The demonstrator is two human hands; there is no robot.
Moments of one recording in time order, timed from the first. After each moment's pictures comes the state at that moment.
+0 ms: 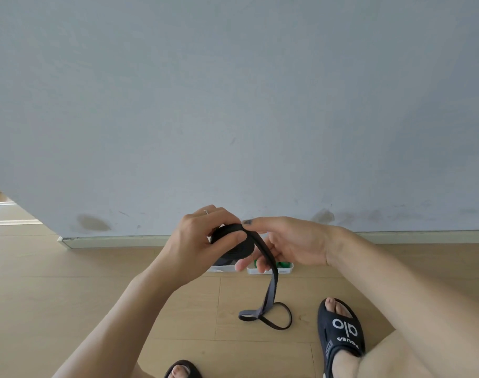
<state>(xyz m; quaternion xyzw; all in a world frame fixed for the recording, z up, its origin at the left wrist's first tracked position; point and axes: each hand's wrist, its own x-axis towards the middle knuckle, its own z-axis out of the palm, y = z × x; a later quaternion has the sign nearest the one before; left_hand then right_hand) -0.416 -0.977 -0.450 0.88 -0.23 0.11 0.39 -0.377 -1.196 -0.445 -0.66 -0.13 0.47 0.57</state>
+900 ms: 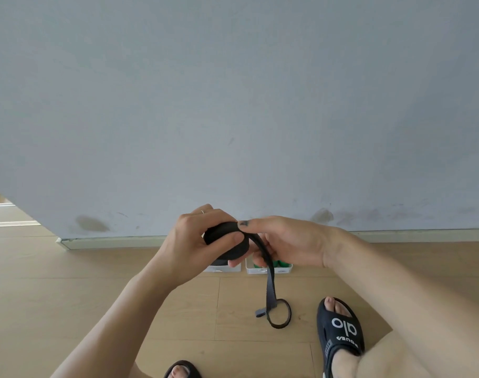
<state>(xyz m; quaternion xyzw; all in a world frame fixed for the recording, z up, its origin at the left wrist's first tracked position) -0.417 -0.973 -0.448 0.87 -0.23 0.08 0.42 -0.378 -1.193 -0.450 -0.65 -0.15 0.45 0.60</state>
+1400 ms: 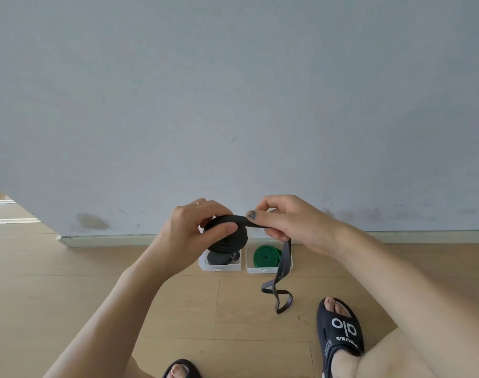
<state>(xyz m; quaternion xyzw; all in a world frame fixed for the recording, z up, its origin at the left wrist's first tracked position) -0.411 -0.966 -0.440 0.89 -0.19 0.06 0.41 -0.372 -1.203 -0.443 -0.78 -0.13 0.25 0.56</state>
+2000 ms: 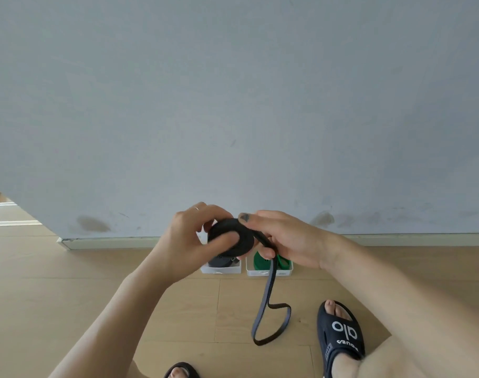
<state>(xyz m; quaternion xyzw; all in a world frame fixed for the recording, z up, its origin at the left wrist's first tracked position) -0.416 -0.966 -0.444 0.88 -0.20 0.06 0.43 -0.383 -1.186 -0.448 -0.67 -0.13 0.35 0.64</state>
